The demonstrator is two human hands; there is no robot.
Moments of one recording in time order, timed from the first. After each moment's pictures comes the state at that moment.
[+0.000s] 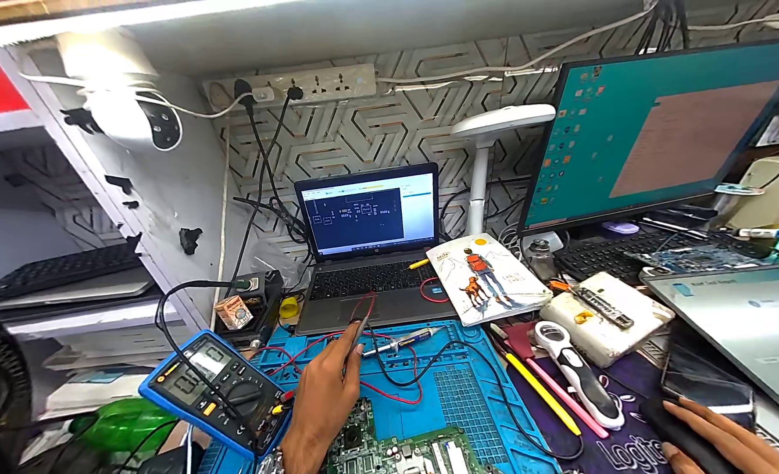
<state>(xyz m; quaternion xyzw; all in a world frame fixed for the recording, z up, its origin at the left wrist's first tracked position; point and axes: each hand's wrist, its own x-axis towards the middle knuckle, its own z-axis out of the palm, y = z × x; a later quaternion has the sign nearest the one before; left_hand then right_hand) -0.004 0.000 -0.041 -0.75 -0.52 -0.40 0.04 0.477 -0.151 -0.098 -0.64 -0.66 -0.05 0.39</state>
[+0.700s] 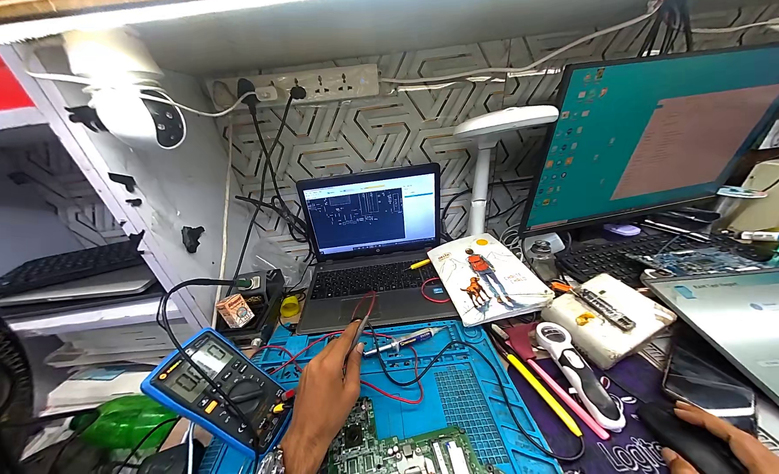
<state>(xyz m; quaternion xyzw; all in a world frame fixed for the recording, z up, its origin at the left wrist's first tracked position) -0.003 -0.001 -0.040 -0.75 -0.51 -0.41 0.05 0.473 -0.153 -0.093 -0.65 -0.65 -0.03 0.39</state>
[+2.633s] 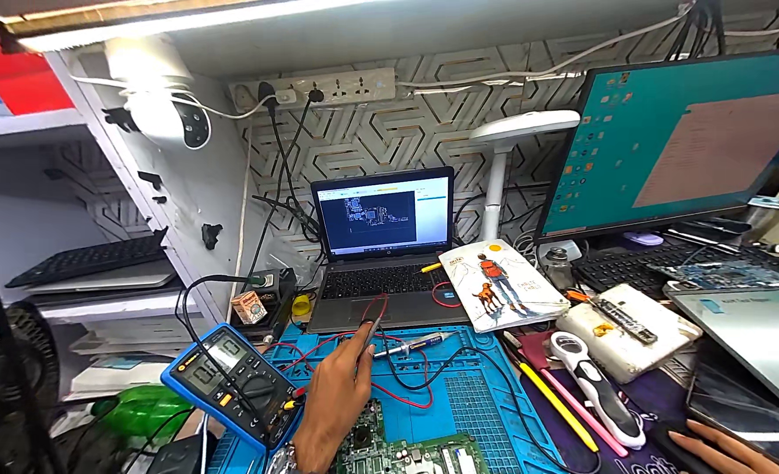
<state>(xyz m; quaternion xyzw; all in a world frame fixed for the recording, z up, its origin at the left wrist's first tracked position) -0.003 0.001 -0.042 -0.75 -0.52 -0.40 0.04 0.479 -0.149 -0.094 -0.60 -0.71 -0.02 0.37</state>
